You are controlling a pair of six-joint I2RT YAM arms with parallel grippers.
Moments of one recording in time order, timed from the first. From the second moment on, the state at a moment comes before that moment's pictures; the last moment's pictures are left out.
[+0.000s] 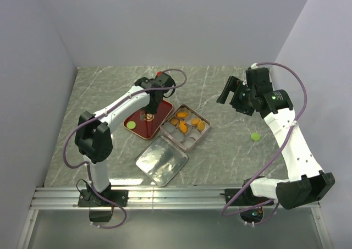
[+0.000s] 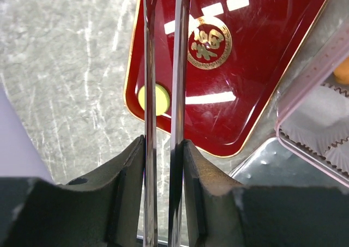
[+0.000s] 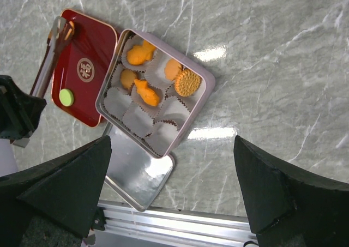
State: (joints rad) left arm -0.64 1.86 1.68 -1.07 -0.50 -0.22; right arm 0.23 1.25 1.43 -0.99 -0.05 0.59
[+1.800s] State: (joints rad) left arm -0.64 1.93 1.71 -1.03 -0.43 -0.24; right arm 0.25 1.22 1.41 -0.99 -0.03 0.58
